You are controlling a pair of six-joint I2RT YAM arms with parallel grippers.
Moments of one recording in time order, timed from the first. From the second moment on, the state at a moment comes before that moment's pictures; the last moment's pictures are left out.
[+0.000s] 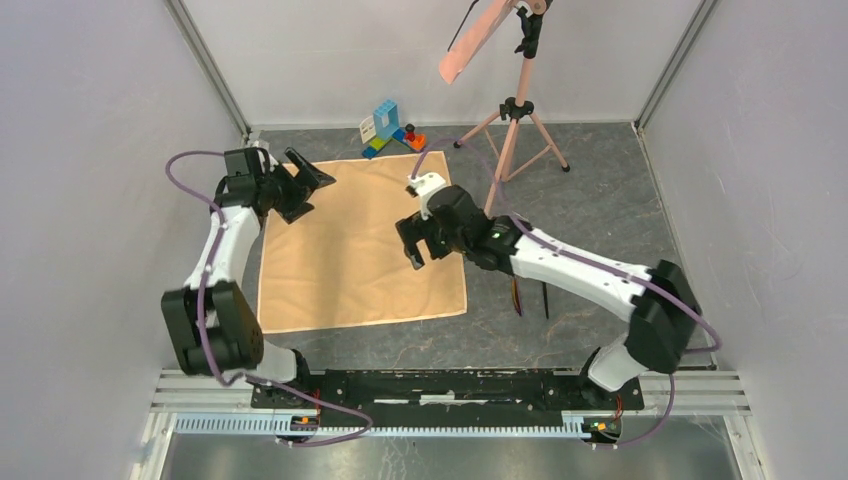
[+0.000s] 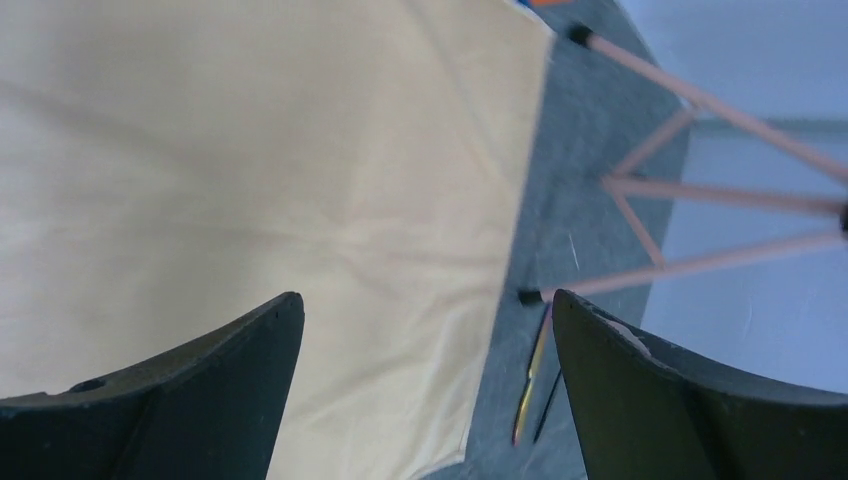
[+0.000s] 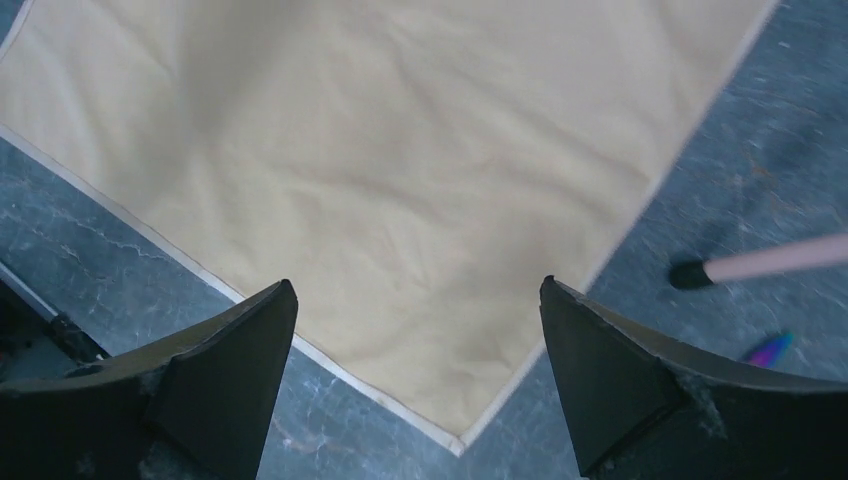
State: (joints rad) left arm 0.17 1.52 1.15 -0.41 0.43 -0.70; right arm 0.92 1.60 1.25 -0.33 0.13 0.21
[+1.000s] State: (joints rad) left arm 0.02 1.17 1.01 -0.45 0.53 -0.48; right arm 0.97 1.82 1.28 -0.88 0.16 0.89
